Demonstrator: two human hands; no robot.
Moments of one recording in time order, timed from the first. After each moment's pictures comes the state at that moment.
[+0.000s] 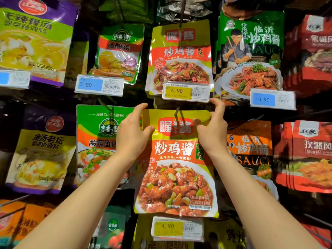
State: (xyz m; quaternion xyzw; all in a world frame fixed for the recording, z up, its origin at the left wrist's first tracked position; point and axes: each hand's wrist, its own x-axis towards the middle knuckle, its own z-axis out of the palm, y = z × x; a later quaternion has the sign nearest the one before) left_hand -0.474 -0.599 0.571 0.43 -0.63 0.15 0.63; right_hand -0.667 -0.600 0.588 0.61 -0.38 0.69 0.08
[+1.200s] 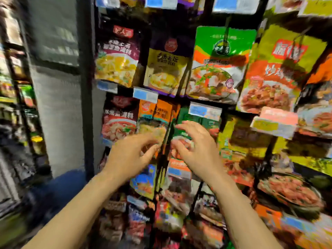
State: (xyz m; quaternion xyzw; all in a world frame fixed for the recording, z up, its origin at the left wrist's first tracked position) left_hand -0.269 -0.321 0.334 0.60 -0.68 0.14 0.40; right_hand -0.446 -0.384 0.369 0.86 -0.34 0.39 -0.04
